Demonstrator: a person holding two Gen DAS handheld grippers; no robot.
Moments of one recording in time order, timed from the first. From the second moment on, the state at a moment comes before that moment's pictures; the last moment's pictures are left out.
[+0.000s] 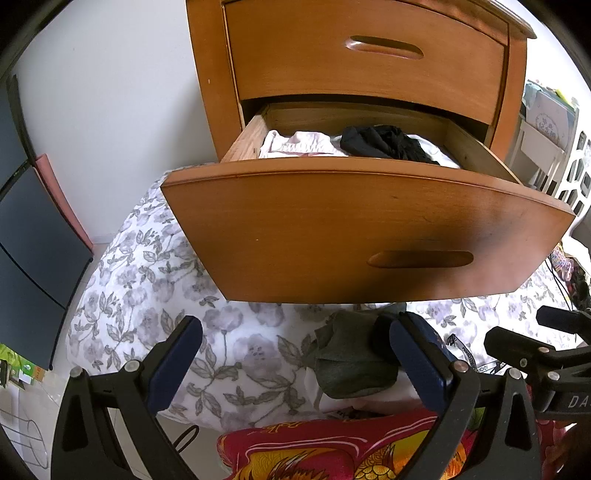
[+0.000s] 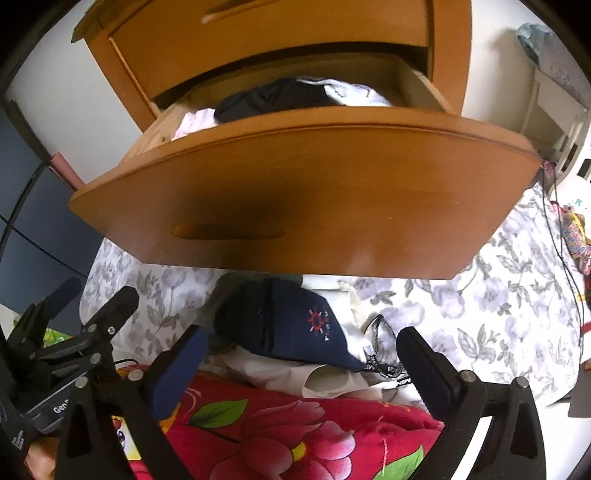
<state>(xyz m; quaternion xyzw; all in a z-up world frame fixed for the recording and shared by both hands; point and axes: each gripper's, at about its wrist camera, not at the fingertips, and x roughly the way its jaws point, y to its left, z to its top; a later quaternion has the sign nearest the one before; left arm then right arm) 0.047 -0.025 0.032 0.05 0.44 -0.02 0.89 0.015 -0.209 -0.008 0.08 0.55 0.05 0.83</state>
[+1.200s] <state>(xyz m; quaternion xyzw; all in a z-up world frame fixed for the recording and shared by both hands) 0.039 -0.015 0.041 0.01 0.43 -0.04 0.90 -0.007 -0.209 0.004 0.06 0.48 -0.01 0.88</state>
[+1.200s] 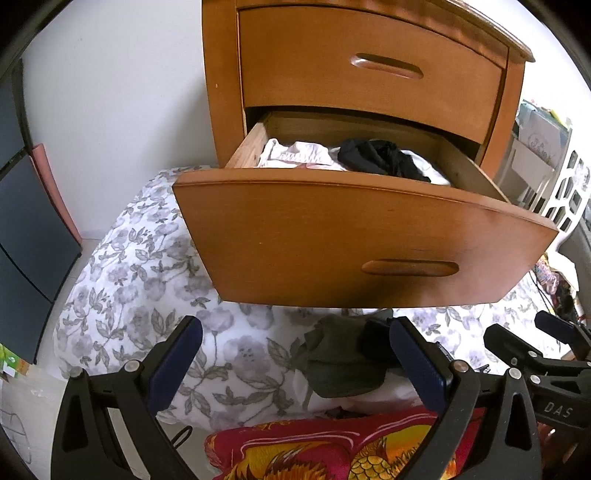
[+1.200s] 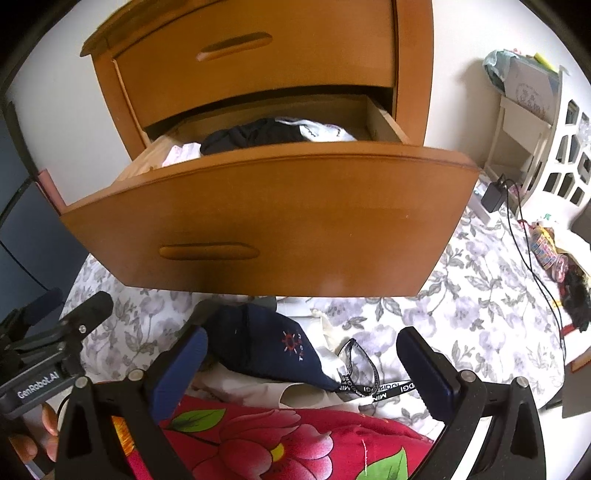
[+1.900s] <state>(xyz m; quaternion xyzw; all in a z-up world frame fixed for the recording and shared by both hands) 0.070 0.022 0.139 -0.04 0.41 -0.10 0.91 -0.008 -0.208 0.017 0.05 0.45 -0.02 0.89</state>
